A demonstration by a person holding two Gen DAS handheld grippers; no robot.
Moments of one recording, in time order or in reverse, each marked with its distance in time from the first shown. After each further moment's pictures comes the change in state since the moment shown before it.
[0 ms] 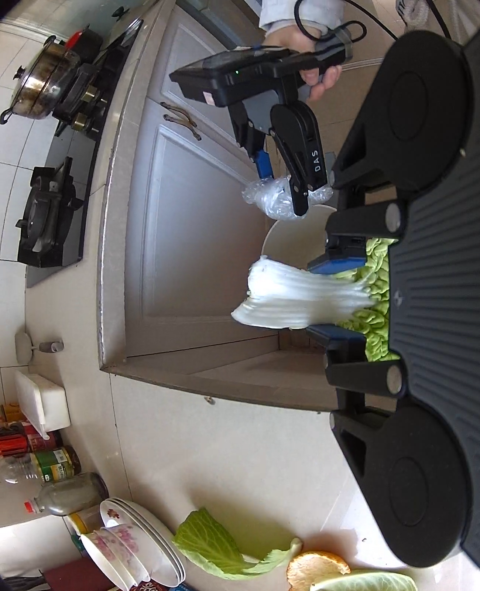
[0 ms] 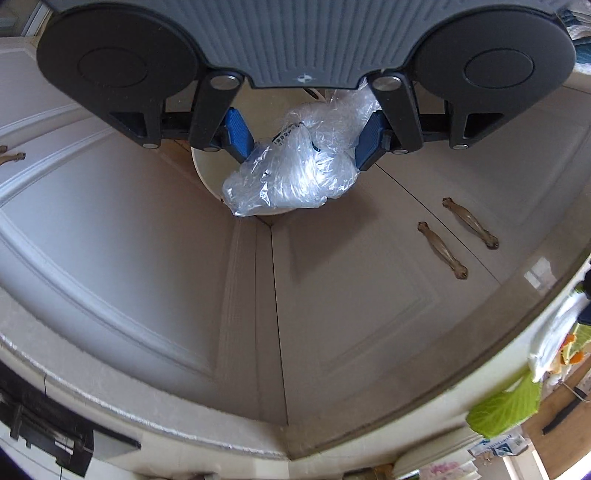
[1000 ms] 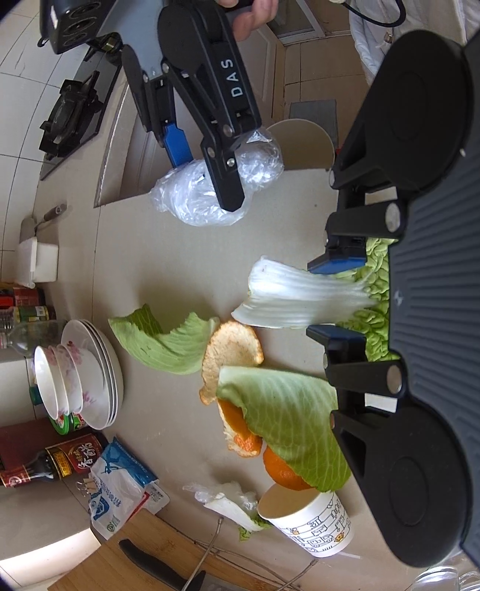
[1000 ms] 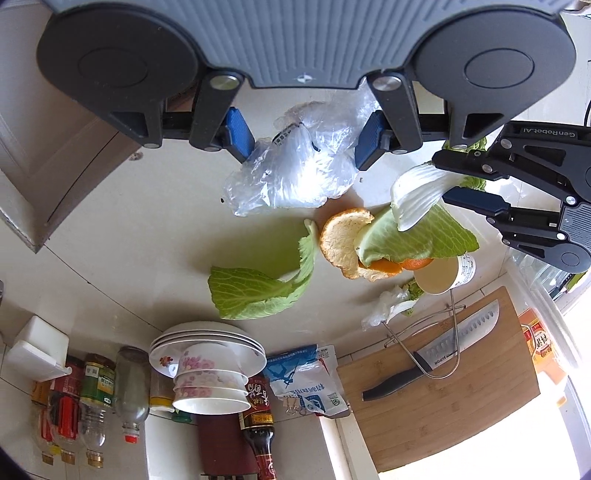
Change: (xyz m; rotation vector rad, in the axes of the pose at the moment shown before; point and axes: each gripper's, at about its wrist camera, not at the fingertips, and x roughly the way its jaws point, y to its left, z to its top) left arm -0.080 0.162 -0.072 -0.121 -0.002 0.143; right arm -0.068 0.232 0.140 -0.284 -0.151 0.273
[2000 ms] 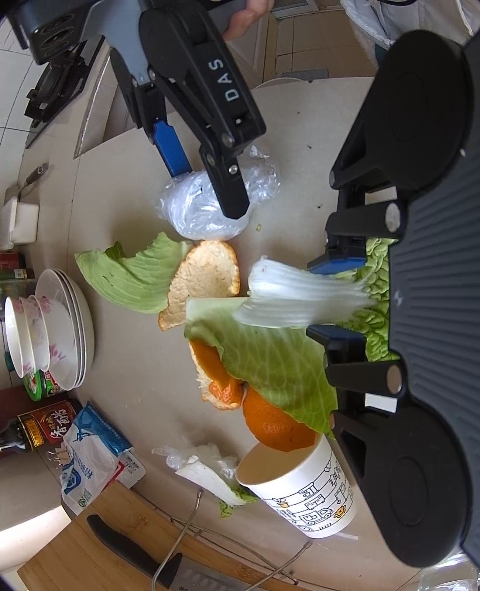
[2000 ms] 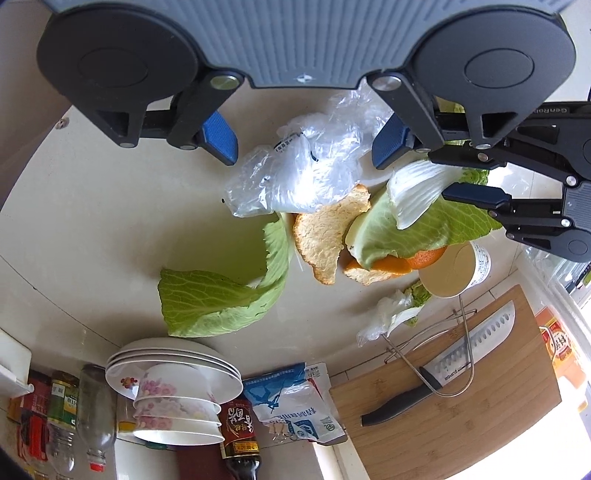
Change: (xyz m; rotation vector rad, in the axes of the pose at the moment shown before) left arm 0.038 0.060 -0.017 -0.003 0.031 0.072; right arm 0.089 0.021 0.028 0.045 0.051 0.033
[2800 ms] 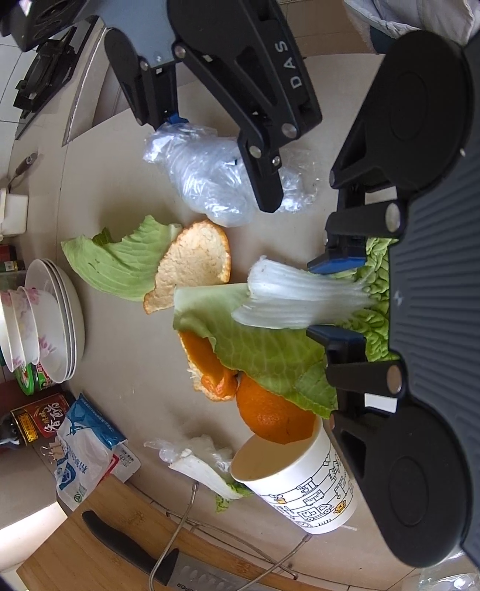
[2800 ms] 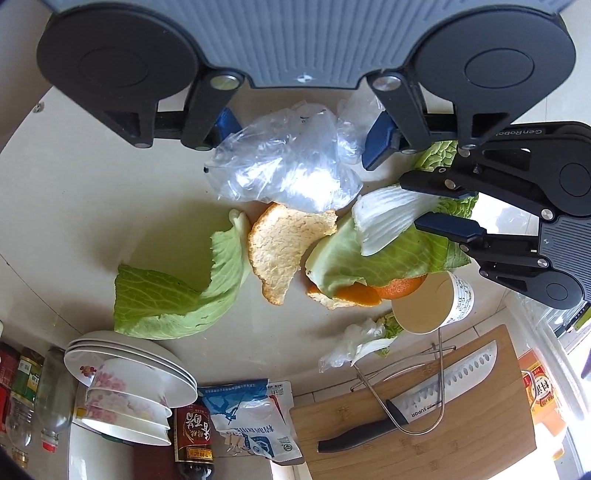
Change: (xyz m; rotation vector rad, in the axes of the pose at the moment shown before) left arm 0.009 0.002 -0.001 0.012 0.021 0.043; right arm 0.010 0.032 -0.005 -0.146 0.041 -0.007
